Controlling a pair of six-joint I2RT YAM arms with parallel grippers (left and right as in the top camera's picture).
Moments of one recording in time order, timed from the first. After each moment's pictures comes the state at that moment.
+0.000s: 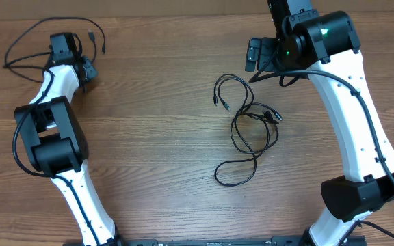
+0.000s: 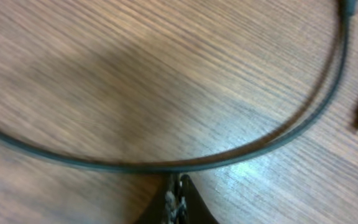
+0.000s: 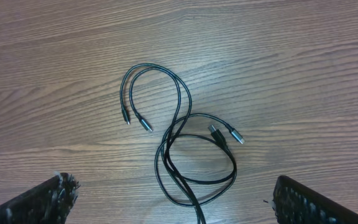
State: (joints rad) left arm 0.24 2.34 1.71 -0.39 -0.12 -0.33; right arm 0.32 1.87 2.17 -1.46 0.10 0.44
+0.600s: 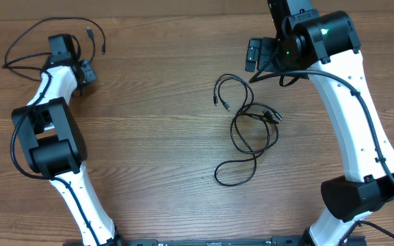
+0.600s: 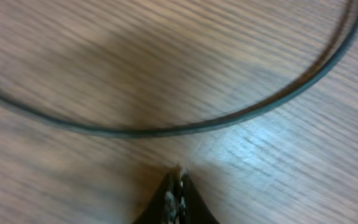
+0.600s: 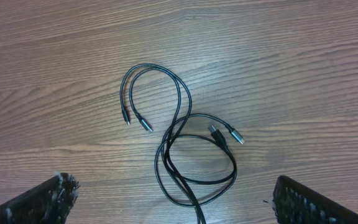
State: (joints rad) left arm 0.26 2.31 1.71 -0.49 -0.12 -0.23; right arm 0.32 1.87 2.17 -1.46 0.10 0.44
